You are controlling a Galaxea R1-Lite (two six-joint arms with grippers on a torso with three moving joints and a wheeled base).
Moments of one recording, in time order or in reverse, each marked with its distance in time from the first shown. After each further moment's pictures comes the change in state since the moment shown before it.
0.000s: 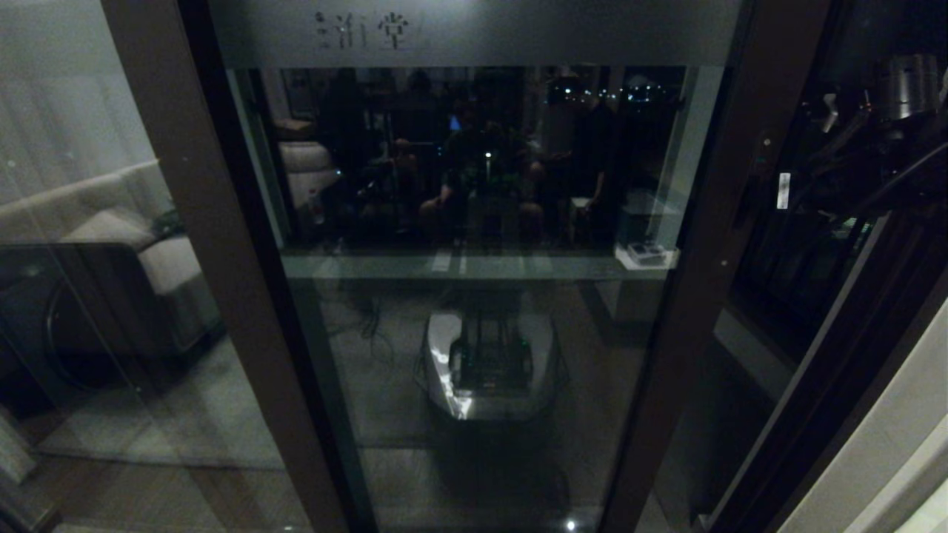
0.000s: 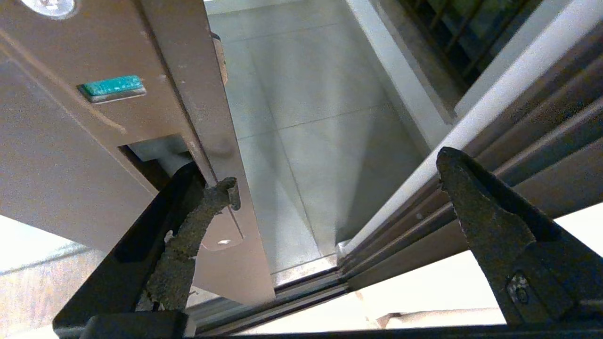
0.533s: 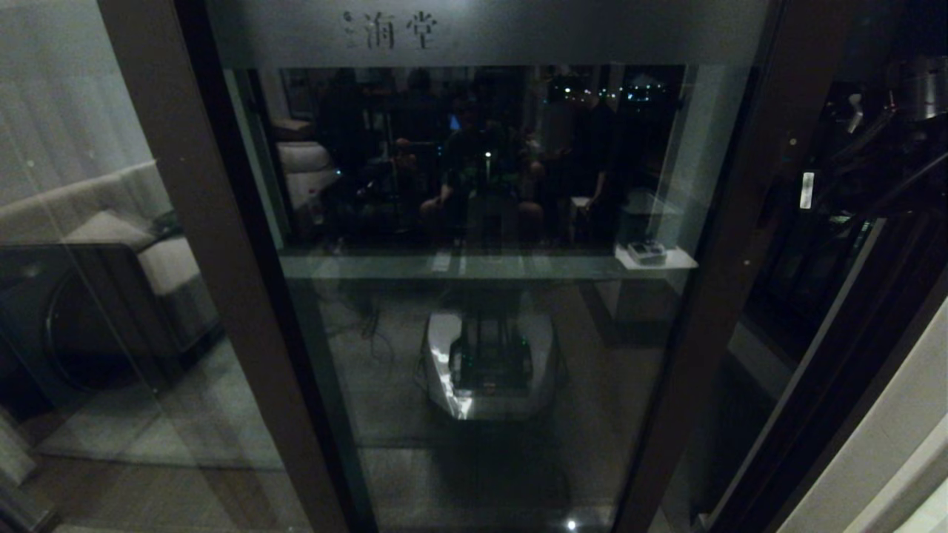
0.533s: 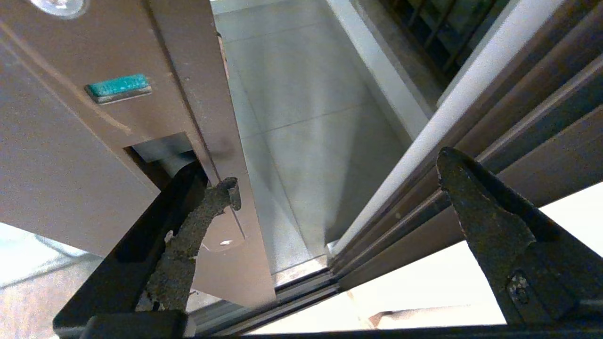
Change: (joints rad) left arm 0.000 0.000 0.000 0.000 0.000 0.000; right arm -0.040 -0.002 0.001 -0.004 0.018 -0.011
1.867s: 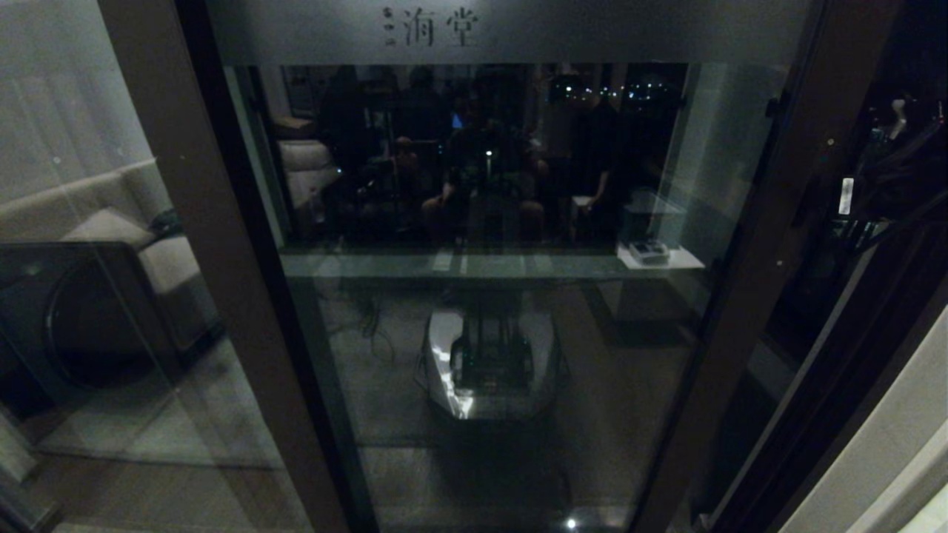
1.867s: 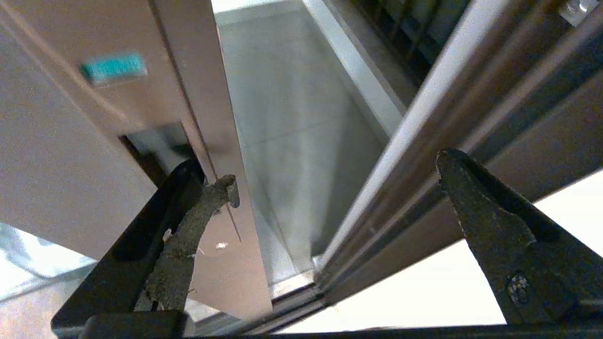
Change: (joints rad) left arm 0.000 0.000 0.000 0.000 0.001 -0.001; right arm -0.137 -0.034 0.103 -0.115 0.071 -0.061
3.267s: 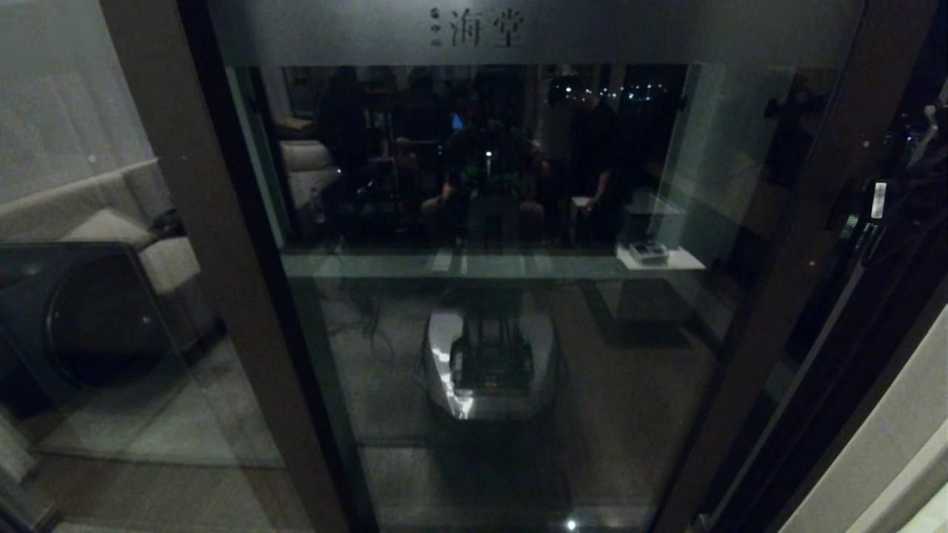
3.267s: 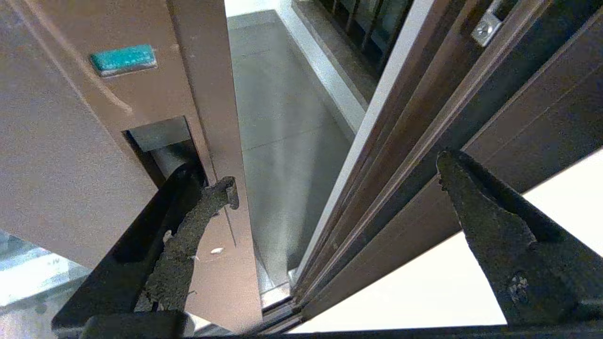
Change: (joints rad) left arm 0.000 0.000 0.000 0.000 -0.001 0.001; right arm -0.119 0.037 -0.001 -0.083 0.044 -0.060
